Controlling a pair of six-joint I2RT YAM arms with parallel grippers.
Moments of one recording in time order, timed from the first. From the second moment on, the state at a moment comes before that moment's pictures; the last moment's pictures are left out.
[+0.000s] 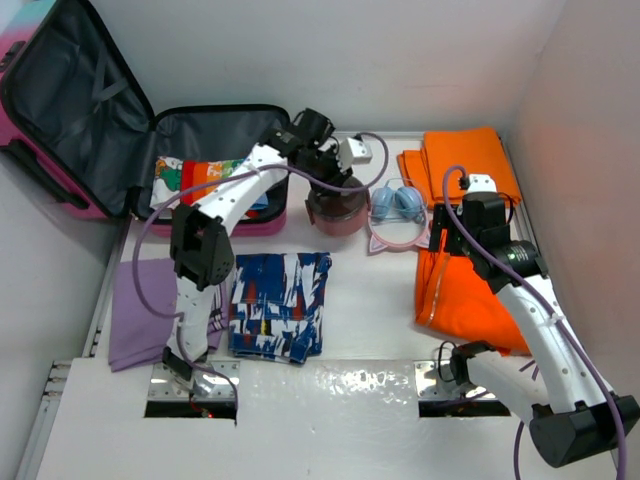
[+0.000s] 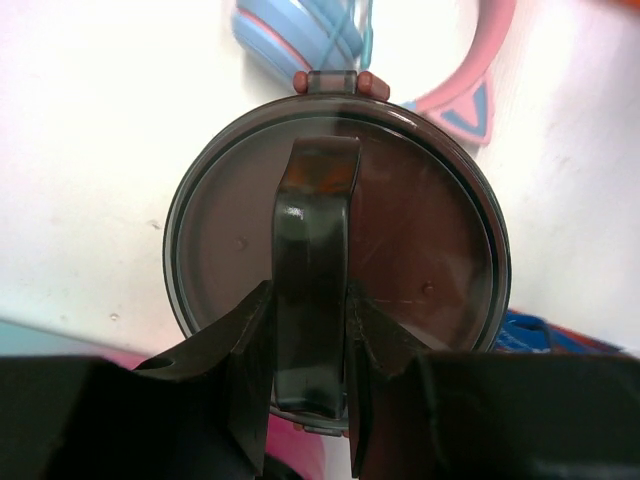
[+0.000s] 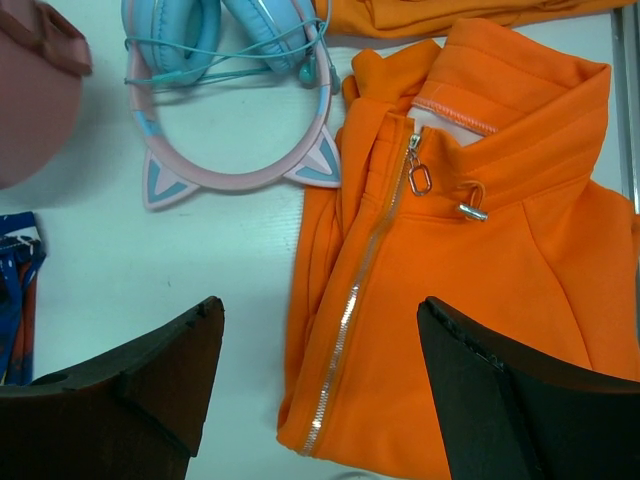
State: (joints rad) left arm -0.55 2.13 2.09 -0.92 0.44 0.66; right arm 0.23 0.92 0.93 -0.73 0.23 0.21
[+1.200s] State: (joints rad) left arm -0.05 2.12 2.11 -0.33 0.05 0.23; right arm 0.23 0.93 0.91 -0.72 0.28 0.26
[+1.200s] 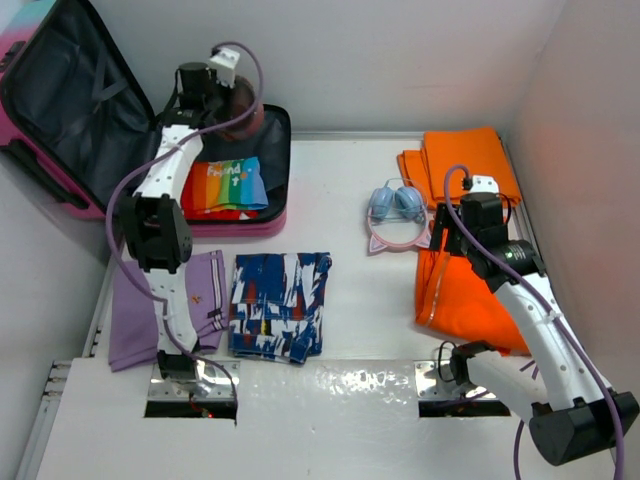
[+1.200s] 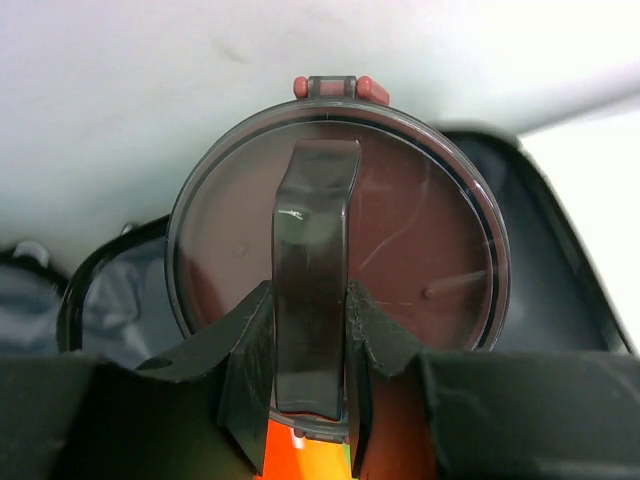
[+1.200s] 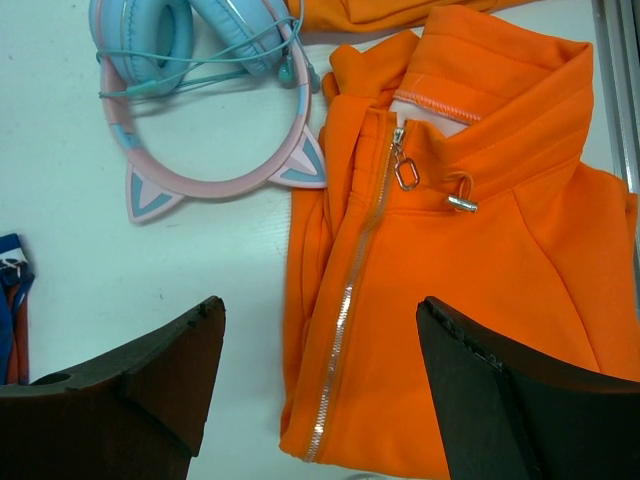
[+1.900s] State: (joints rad) left arm 0.08 2.16 2.12 -0.52 0.50 0.76; right arm 0.23 0.93 0.91 -0.76 0.29 0.26
